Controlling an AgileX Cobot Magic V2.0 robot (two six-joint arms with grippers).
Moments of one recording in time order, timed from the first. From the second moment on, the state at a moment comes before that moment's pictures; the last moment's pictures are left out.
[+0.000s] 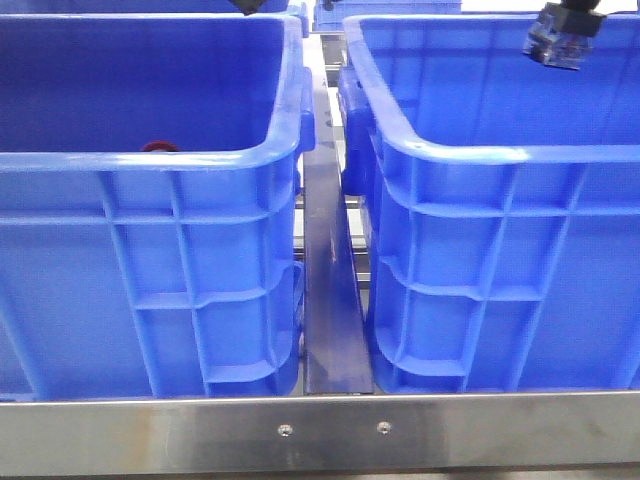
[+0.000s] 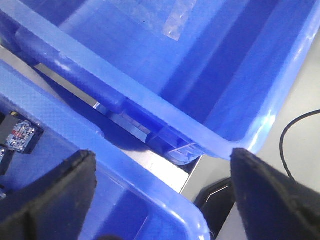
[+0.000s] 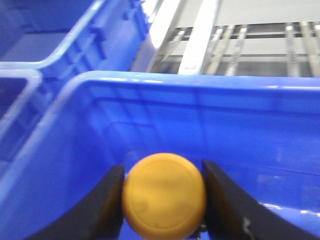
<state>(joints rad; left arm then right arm) -0.75 1.41 -1.35 -0.22 0.87 0.26 -0.02 1.26 -0.89 1.37 0.31 -1.27</state>
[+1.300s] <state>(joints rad) -0.75 1.41 -1.35 -0.22 0.85 0.26 0.05 1.78 -1.15 1.40 0.11 -1.32</state>
